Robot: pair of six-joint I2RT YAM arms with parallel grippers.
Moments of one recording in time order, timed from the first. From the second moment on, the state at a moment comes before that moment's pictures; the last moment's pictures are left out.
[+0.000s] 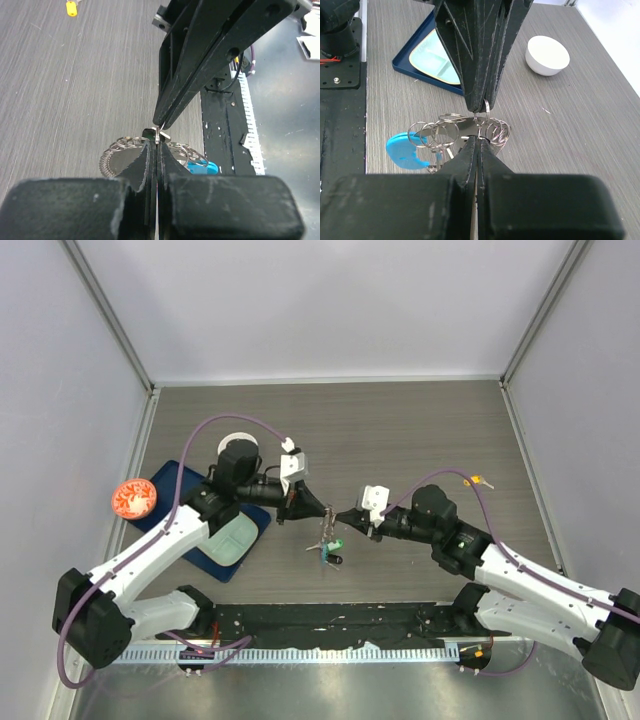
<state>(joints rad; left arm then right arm) -0.60 1.14 0.88 -0.19 0.94 0.20 0.85 0.85 0.57 0.13 -0.41 -0.32</state>
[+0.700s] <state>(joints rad) -0.59 0.95 0.78 0.07 0.56 0.01 0.85 0.92 0.61 0.12 -0.29 -0.31</state>
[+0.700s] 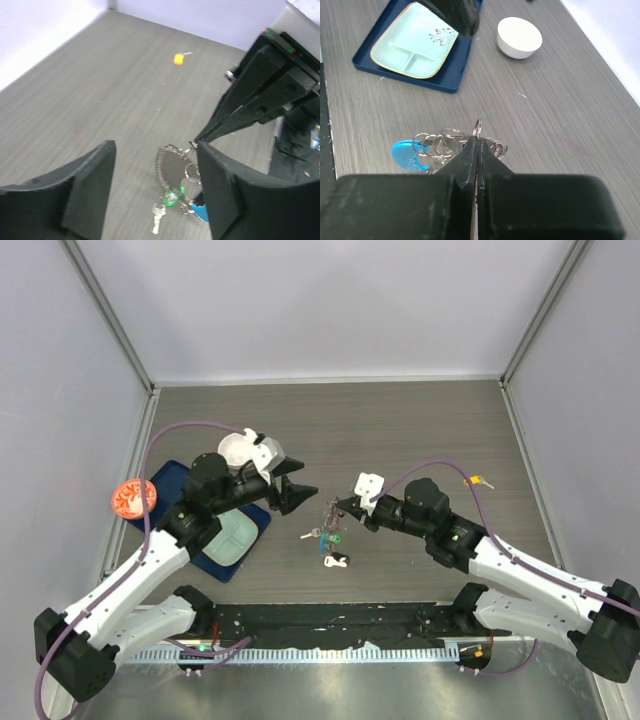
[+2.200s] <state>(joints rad) -0.59 0.49 0.69 -0.33 -0.42 -0.03 0.50 1.75 0.90 0.07 0.14 0.11</state>
